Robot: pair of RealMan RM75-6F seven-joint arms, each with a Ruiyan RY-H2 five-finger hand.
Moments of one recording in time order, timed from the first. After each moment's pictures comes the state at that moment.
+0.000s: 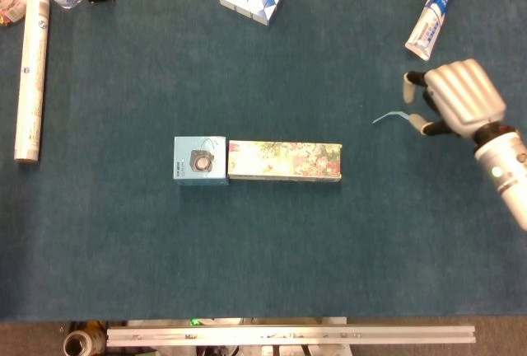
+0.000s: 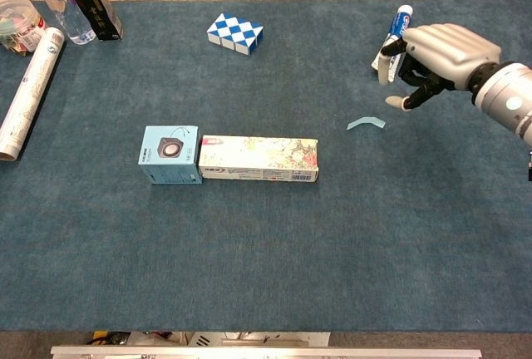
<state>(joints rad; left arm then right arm) -0.03 -1.05 -0.02 -1.71 1.48 1.49 0.00 0.60 -1.37 0.17 -1.61 -1.15 0.93 -0.36</state>
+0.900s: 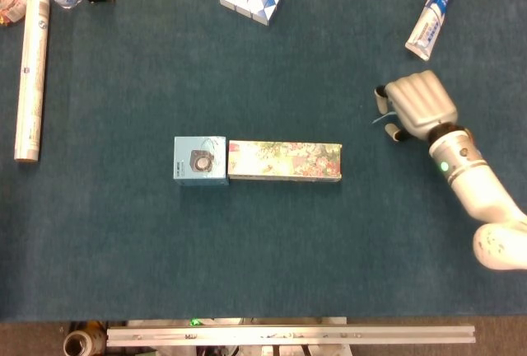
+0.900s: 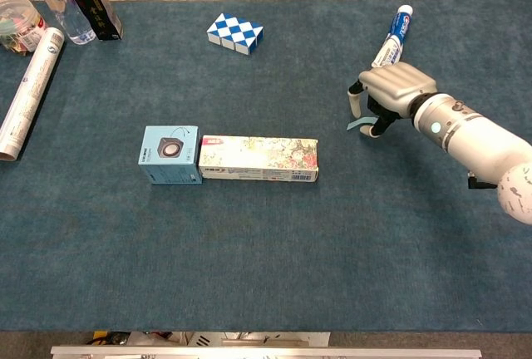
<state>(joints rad) -0.03 -1.06 -0.02 -1.66 1.47 1.48 -0.04 0.73 -1.62 0.12 -1.35 -0.94 0.86 -0.56</state>
